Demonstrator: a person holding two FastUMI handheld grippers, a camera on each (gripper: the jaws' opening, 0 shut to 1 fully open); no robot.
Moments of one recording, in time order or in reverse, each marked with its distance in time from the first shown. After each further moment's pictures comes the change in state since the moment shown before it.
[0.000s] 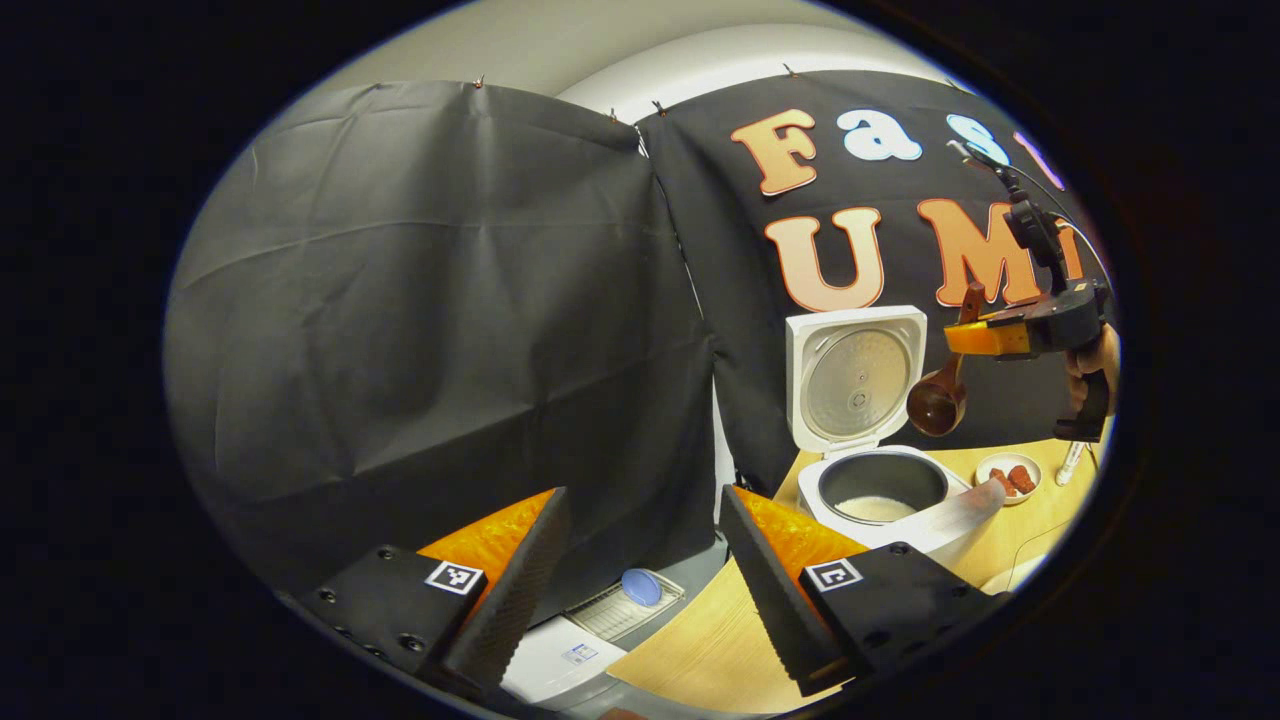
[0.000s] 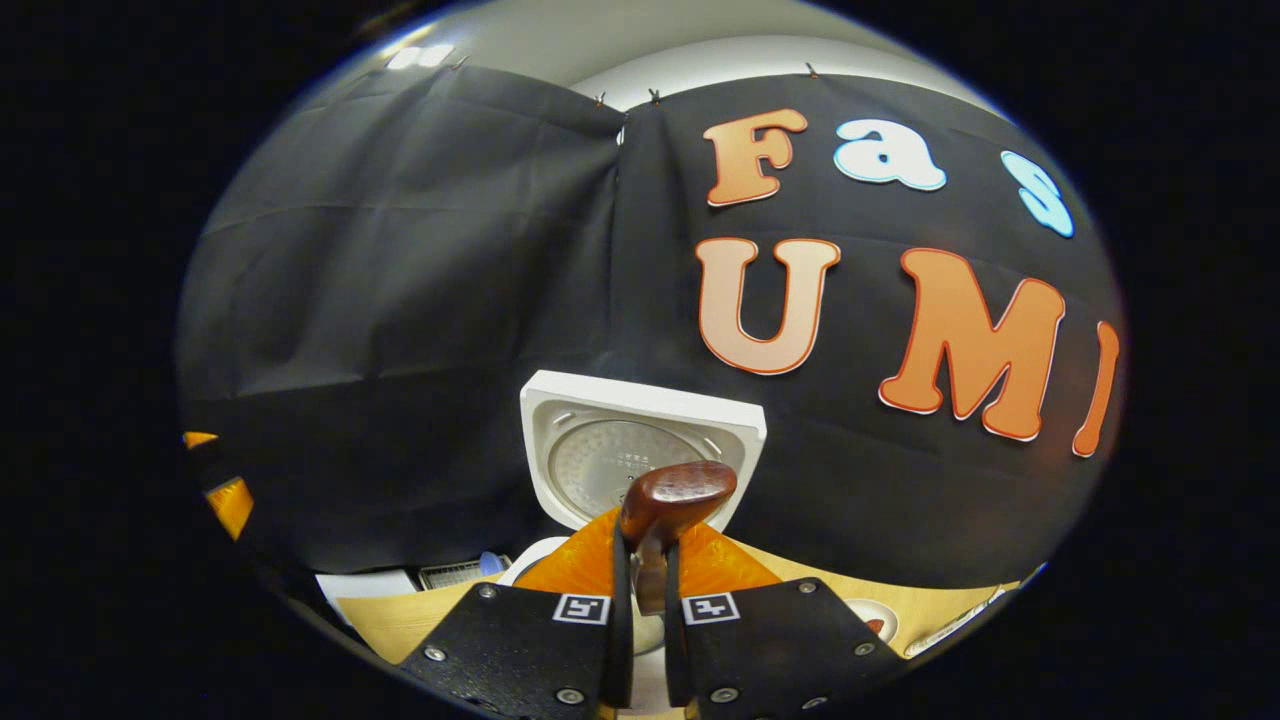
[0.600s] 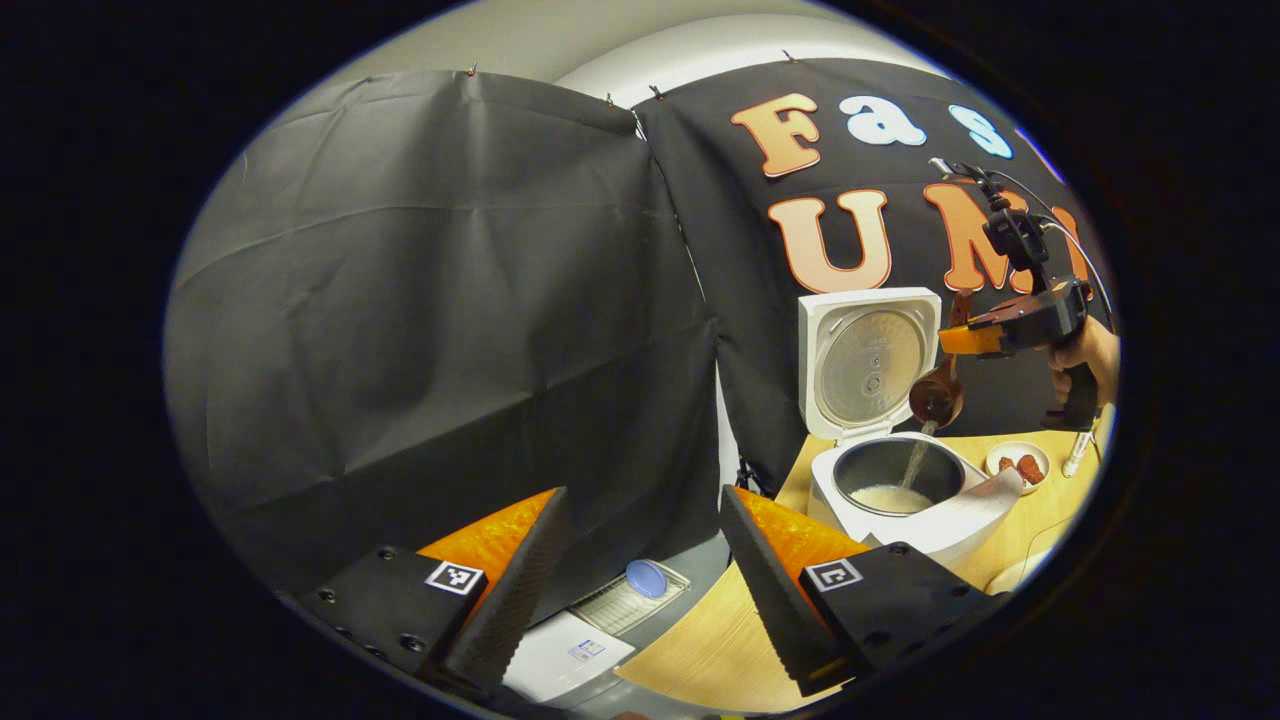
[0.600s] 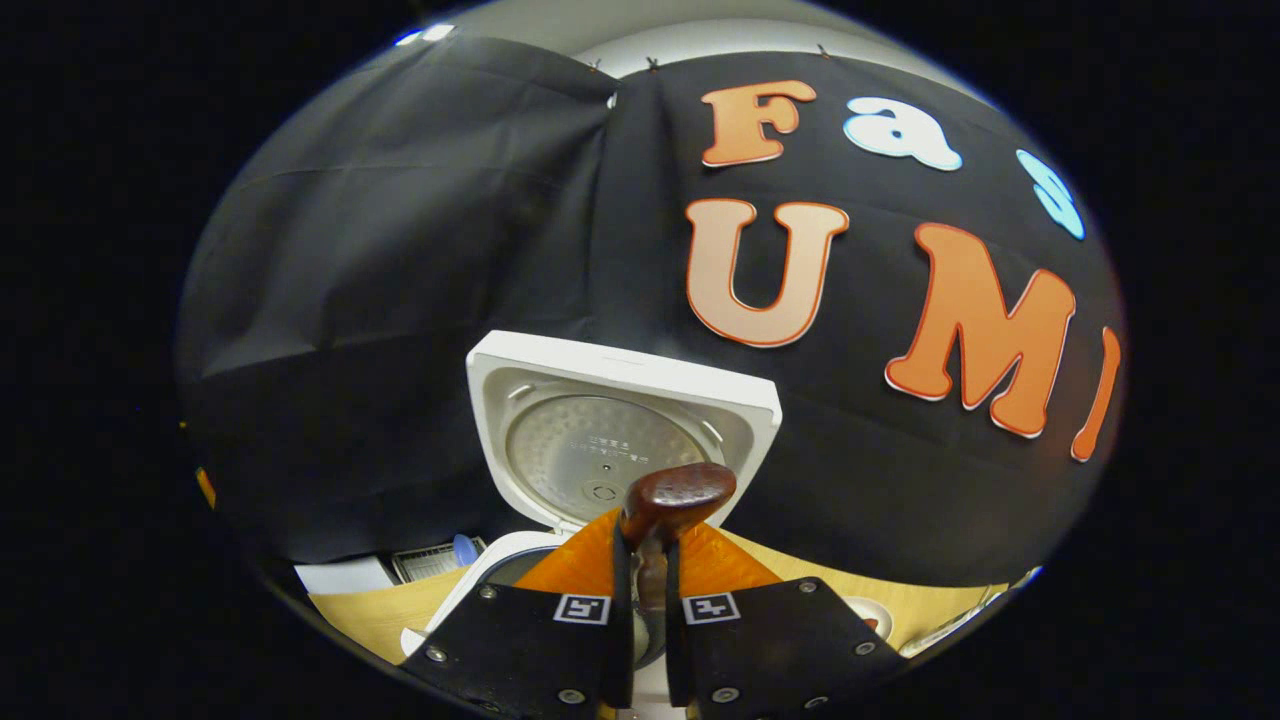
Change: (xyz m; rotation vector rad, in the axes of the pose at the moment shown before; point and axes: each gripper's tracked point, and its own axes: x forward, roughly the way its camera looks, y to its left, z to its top) left arm 0.022 0.016 -0.016 0.009 0.054 0.010; right arm 0.066 0.012 -0.020 -0.116 0.071 -0.029
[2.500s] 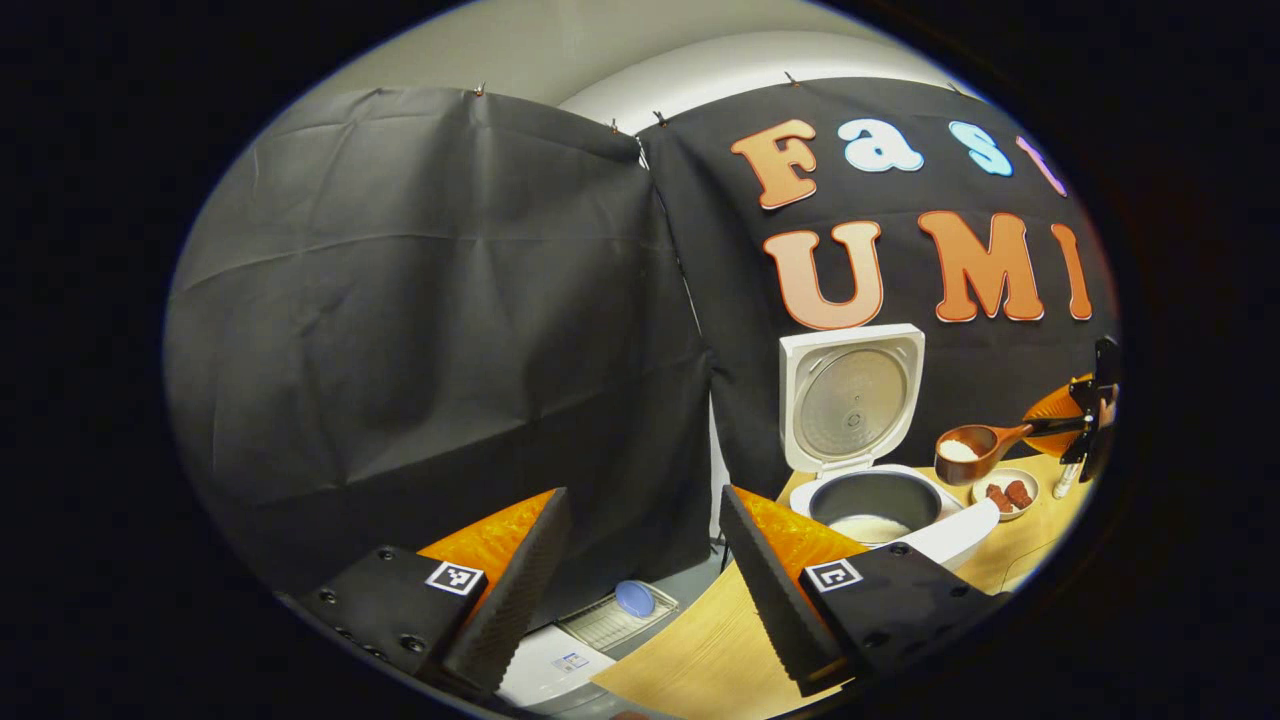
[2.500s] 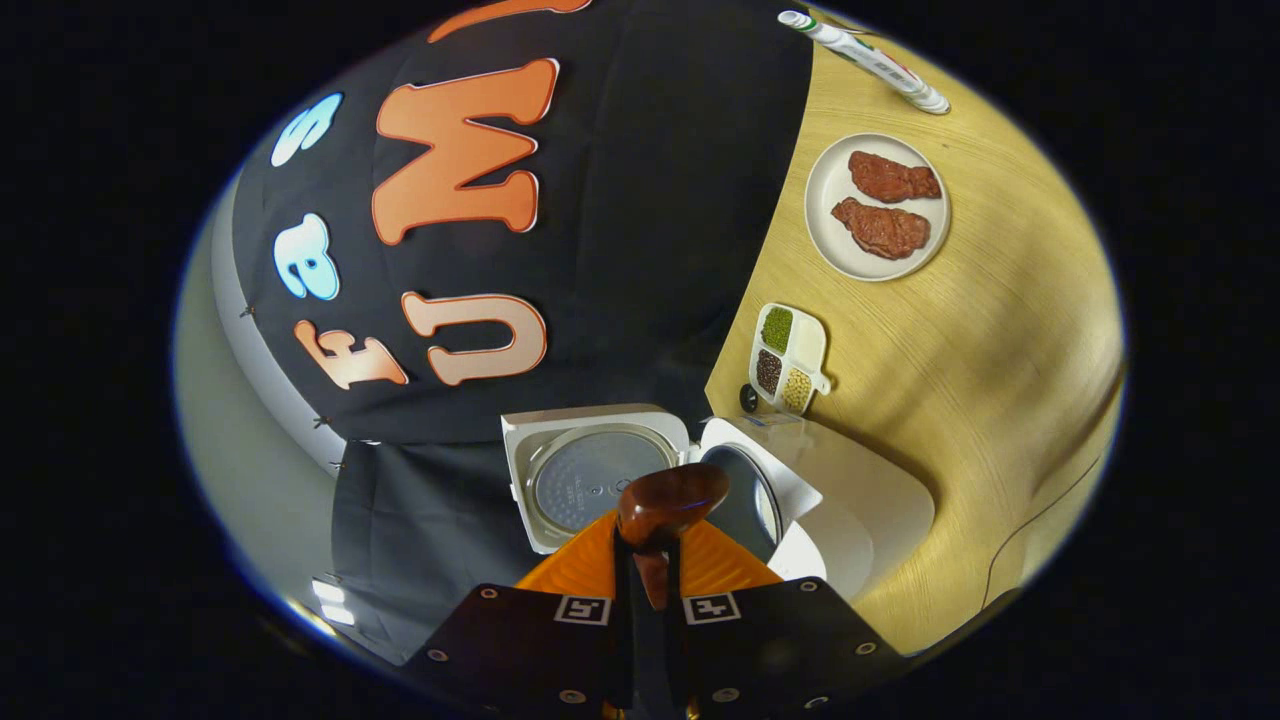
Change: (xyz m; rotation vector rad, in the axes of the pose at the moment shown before) left arm -0.013 -0.016 0.021 -0.031 -0.067 0.019; right arm -0.083 -0.071 -0.128 1.715 0.171 0.116
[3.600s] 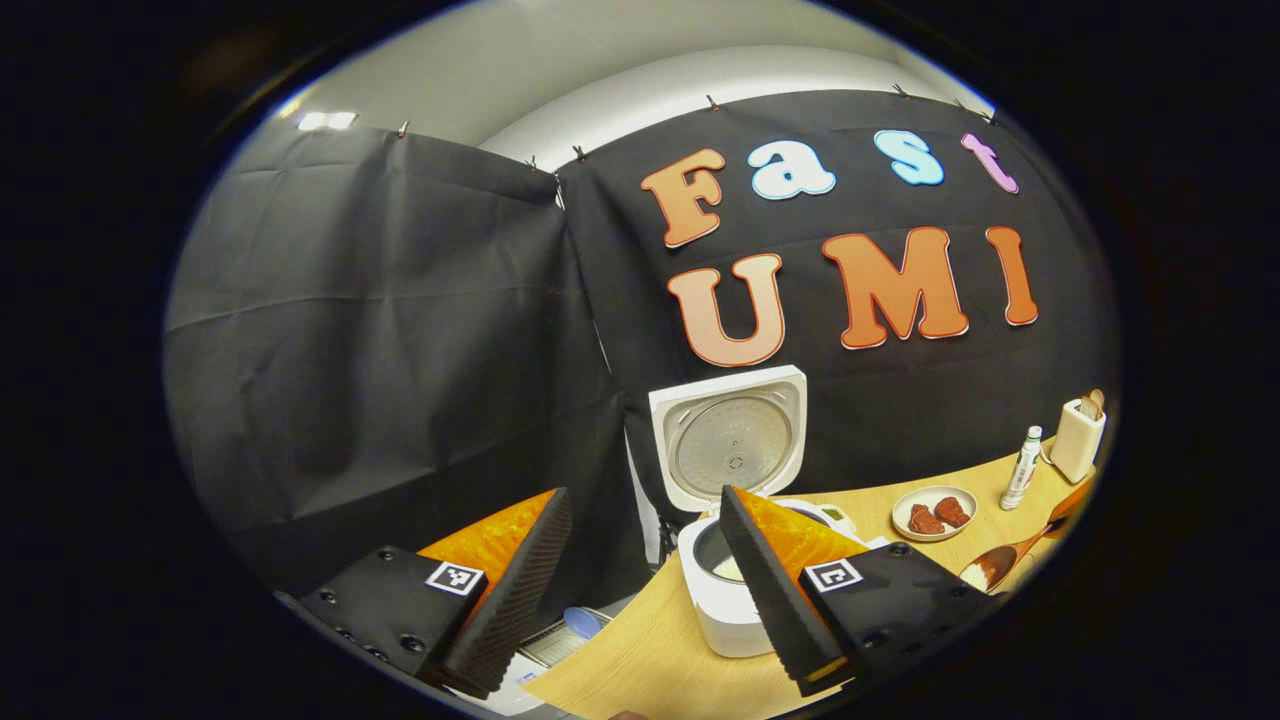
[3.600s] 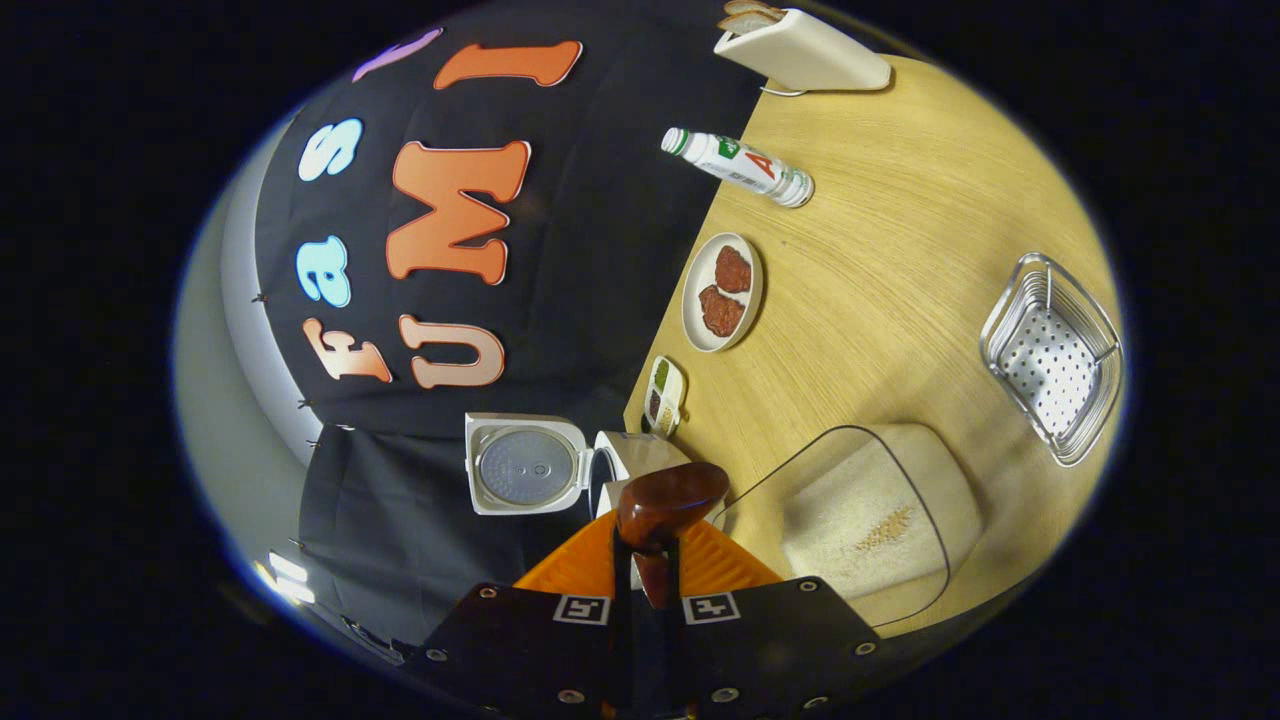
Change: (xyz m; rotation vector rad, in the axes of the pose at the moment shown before) left arm -0.038 -0.122 0.053 0.045 -0.118 -0.179; right arm -0.202 -0.117 0.026 -0.051 -0.065 -0.085
